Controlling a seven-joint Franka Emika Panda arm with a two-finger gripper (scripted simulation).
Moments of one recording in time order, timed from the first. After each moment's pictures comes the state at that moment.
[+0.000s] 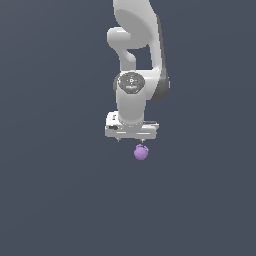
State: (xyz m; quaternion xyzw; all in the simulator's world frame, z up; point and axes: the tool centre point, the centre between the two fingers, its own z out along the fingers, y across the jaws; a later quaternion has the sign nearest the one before) arm -0.007 0.011 0.134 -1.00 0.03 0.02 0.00
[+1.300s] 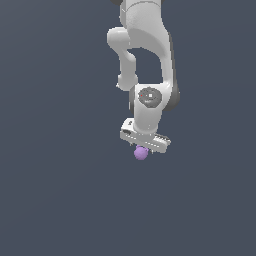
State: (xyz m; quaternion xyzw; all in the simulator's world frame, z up) arm 0.005 0.063 0.090 -0.98 0.20 0.00 0.00
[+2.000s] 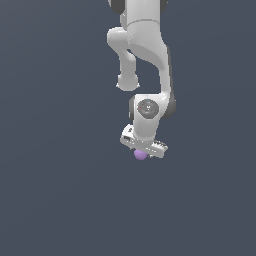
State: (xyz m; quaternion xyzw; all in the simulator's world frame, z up) arm 0.004 0.063 0.046 -0.98 0.20 0.00 0.00
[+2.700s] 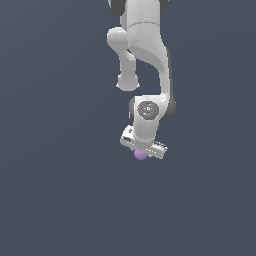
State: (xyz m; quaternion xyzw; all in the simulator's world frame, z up) arm 0.005 0.063 0.041 -0.98 0.20 0.00 0.00
